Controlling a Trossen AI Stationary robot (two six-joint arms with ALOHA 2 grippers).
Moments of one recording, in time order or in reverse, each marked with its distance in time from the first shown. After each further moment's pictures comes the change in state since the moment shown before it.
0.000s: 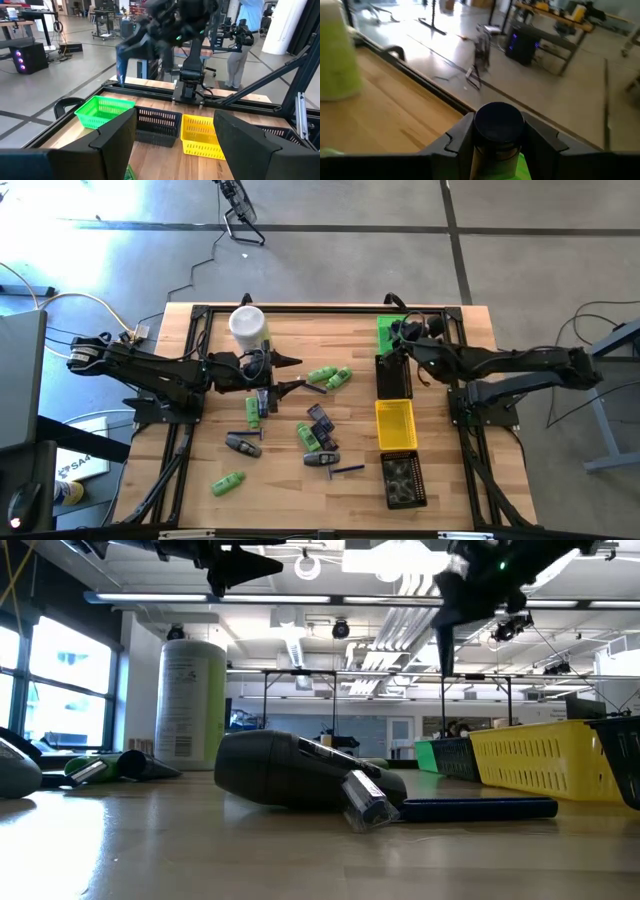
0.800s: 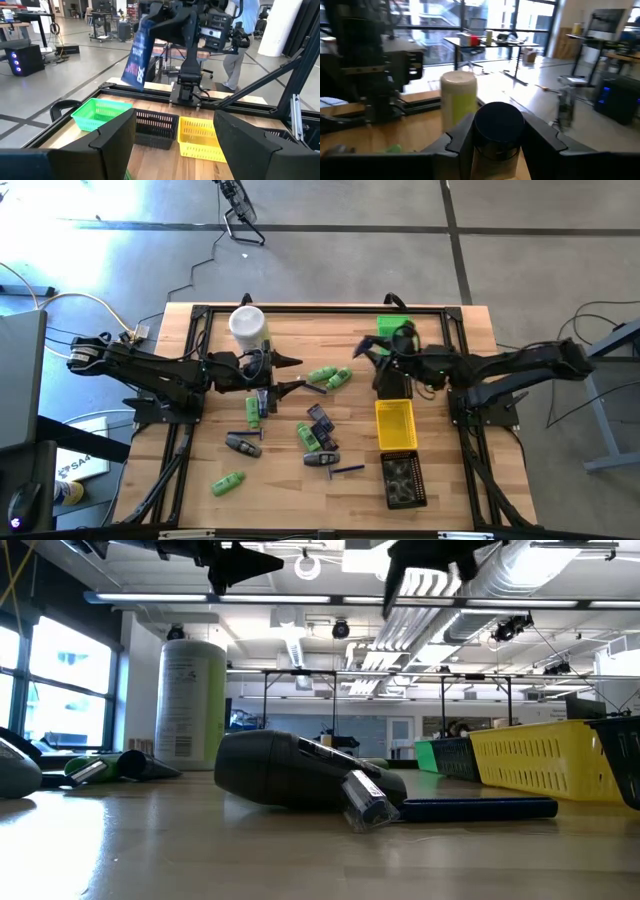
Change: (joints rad) left arm 0.000 0.000 0.000 0.013 0.016 0.001; right arm 0.191 0.059 0.063 0.385 -0.255 -0.179
